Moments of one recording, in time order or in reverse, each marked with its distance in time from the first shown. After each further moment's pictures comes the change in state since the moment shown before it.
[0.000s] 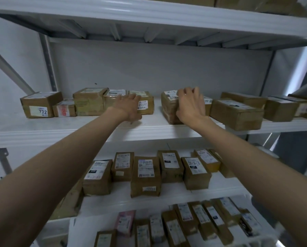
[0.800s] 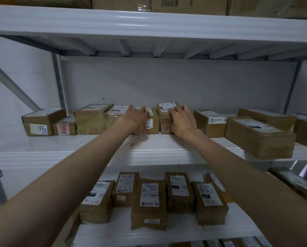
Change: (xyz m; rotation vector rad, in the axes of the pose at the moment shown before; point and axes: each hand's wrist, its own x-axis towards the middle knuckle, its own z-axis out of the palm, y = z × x) left_hand 0.071 0.007 0.010 0.209 -0.040 0.015; right_hand 0.075 -0.007 0.077 0.114 -0.071 -0.153
